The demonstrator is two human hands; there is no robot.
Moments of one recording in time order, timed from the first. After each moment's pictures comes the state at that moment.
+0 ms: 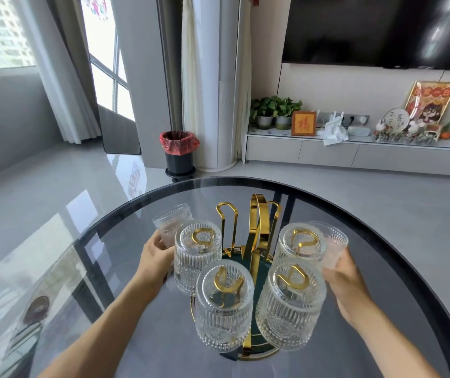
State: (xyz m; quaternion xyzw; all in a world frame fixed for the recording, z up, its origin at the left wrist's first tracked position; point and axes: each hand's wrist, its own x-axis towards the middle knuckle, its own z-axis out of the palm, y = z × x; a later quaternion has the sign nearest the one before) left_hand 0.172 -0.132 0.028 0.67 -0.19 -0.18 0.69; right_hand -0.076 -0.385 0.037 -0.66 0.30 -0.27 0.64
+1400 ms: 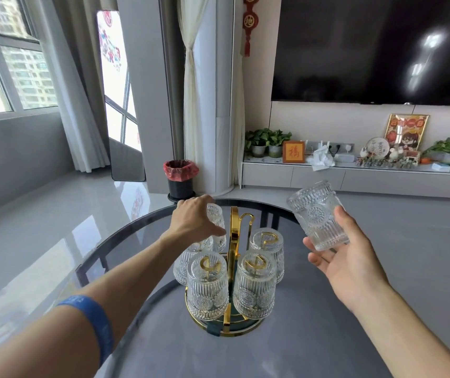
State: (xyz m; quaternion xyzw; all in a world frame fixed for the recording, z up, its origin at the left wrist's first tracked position) left_hand 0.100 -0.178 0.185 0.89 -0.38 0.06 0.25; right_hand -0.155 -0.314 0.196 -0.45 0.27 -0.36 0.77
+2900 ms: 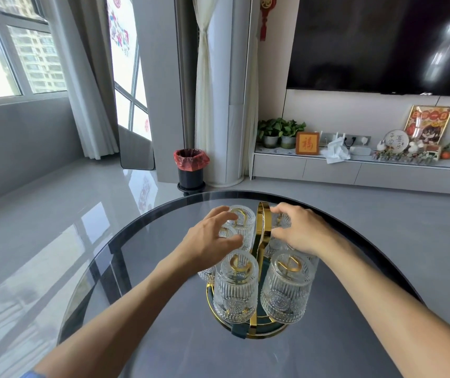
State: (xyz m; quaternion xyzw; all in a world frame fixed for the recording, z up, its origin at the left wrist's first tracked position) left_hand 0.091 -0.134 0.154 0.83 -0.44 -0.06 0.34; right_hand -0.026 -0.334 0.169 -0.94 0.26 -0.11 0.19
